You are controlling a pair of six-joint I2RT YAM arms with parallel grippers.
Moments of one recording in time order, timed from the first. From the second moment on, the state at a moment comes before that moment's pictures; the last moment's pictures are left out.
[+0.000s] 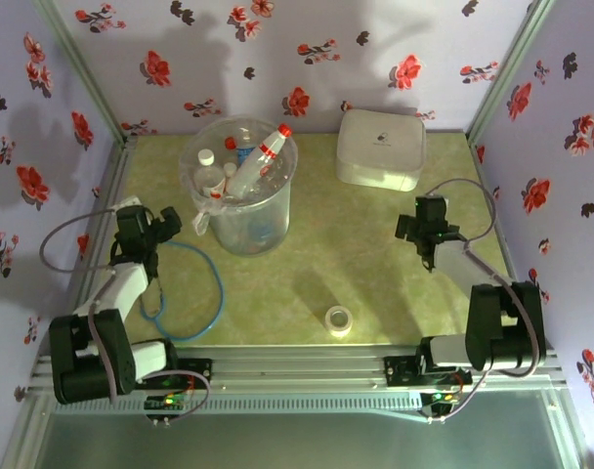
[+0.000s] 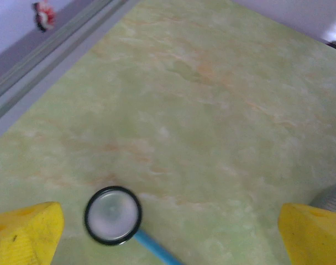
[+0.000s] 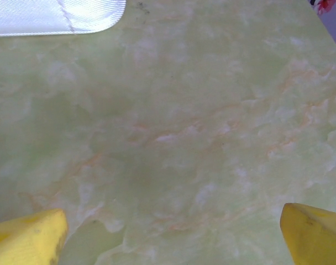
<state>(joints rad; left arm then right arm) 0.08 1.23 0.55 0.12 -0.12 -0.32 0.08 1.37 0.68 -0.16 0.31 0.22</state>
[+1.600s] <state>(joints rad) 0.00 1.54 0.40 0.75 -0.13 -0.04 0.05 1.56 0.37 0.80 0.35 0.14</state>
